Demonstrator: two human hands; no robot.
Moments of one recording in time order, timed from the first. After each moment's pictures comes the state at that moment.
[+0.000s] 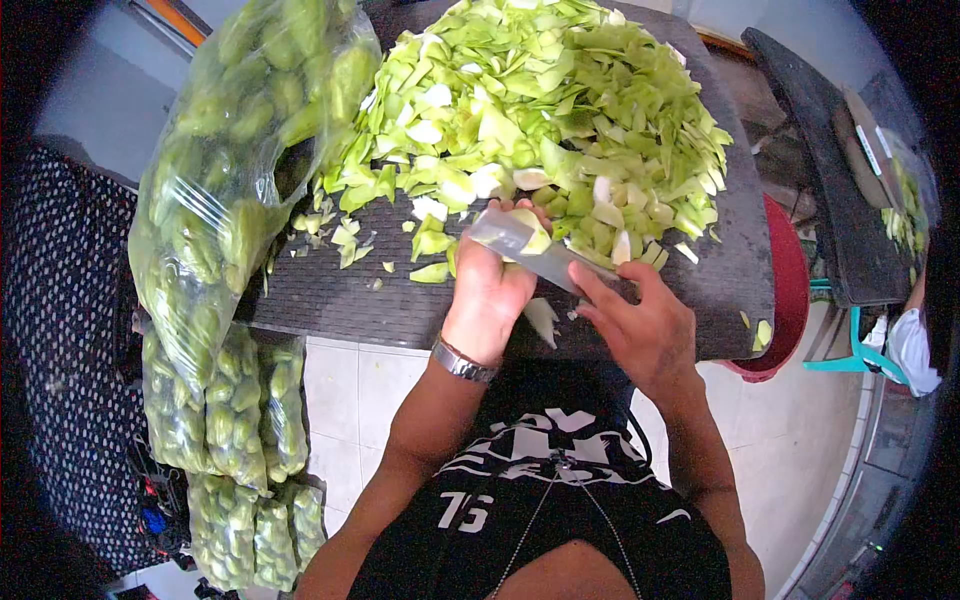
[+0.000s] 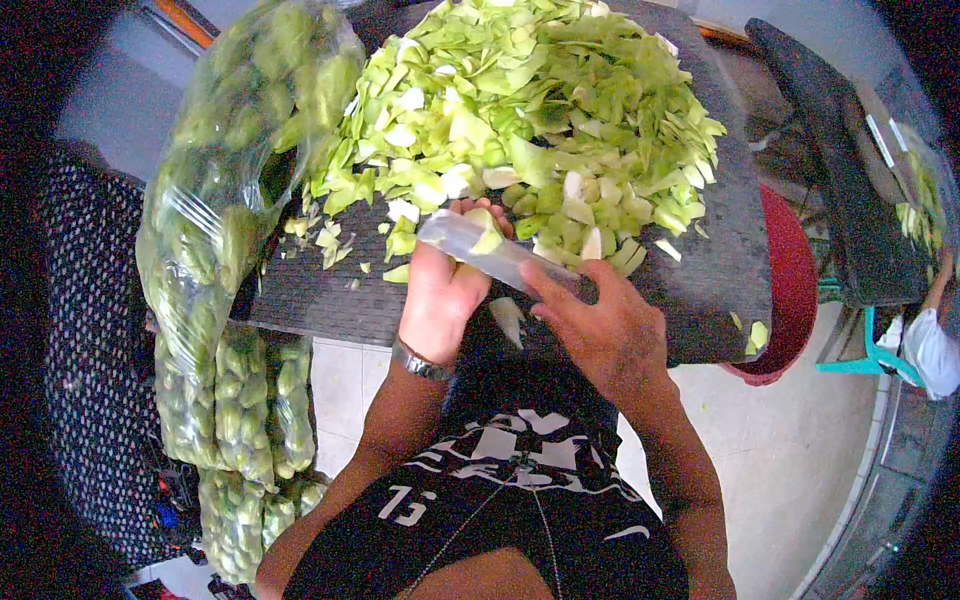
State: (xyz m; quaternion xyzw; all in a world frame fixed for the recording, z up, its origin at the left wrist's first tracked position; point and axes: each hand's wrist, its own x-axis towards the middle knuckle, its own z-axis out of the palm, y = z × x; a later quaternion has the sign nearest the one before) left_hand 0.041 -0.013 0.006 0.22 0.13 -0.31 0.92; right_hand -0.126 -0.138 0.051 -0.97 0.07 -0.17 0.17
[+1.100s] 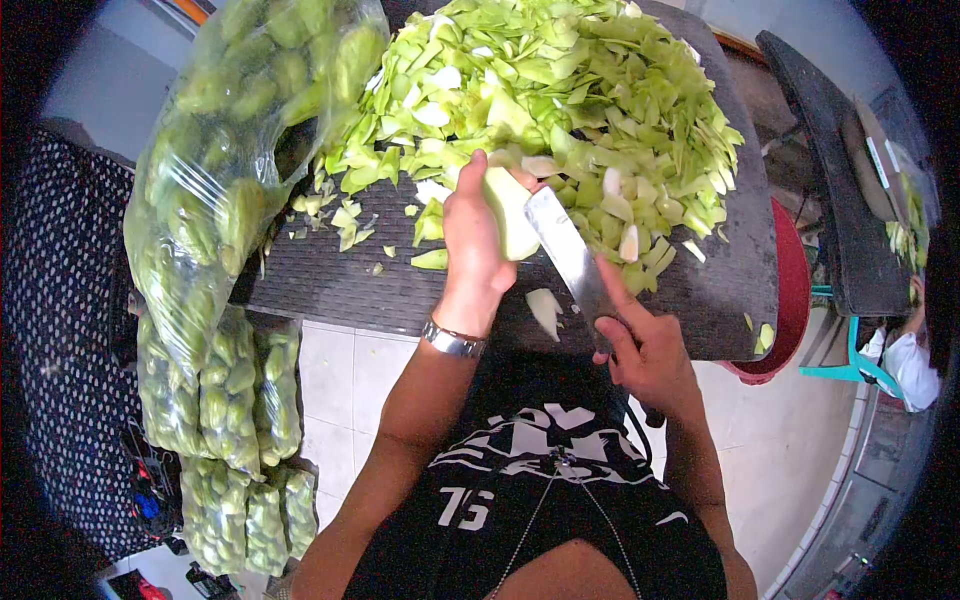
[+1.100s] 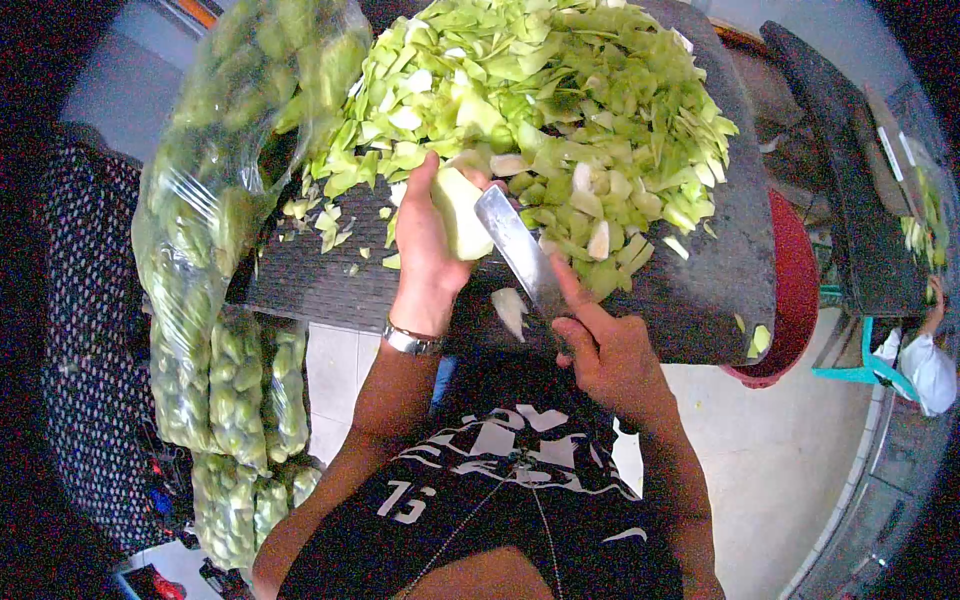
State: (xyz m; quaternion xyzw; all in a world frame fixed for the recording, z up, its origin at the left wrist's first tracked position) left_hand 0.060 -0.014 0.025 0.42 0.07 -0.26 0.87; right_hand -0.139 -0.129 0.049 -0.82 0.15 -0.02 0.55
